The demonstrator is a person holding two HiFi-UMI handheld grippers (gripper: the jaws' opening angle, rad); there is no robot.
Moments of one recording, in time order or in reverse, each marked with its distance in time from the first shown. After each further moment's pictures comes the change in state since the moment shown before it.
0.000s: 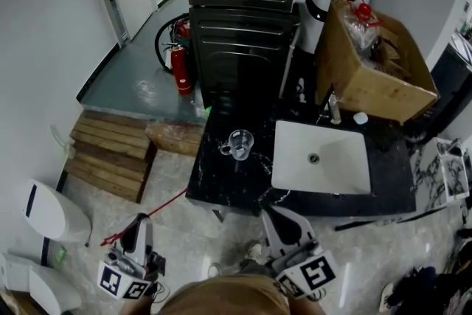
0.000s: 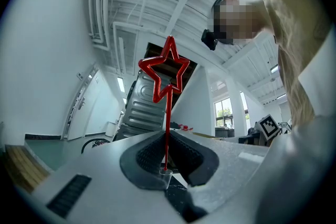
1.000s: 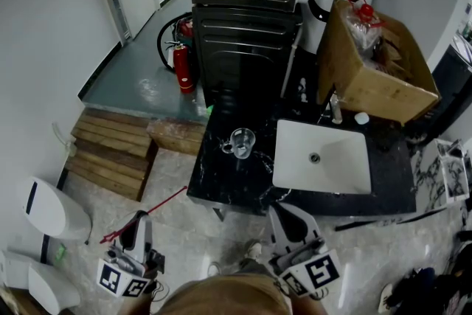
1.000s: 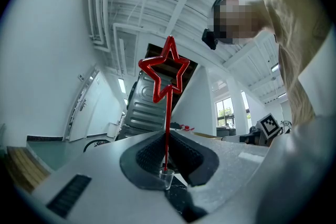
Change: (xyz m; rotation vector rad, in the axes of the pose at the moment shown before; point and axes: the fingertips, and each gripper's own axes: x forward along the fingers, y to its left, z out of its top) left arm -0.004 0.002 0.001 0.012 -0.002 0.015; right arm -0.005 -0.008 0.008 -0.016 -0.020 -0.029
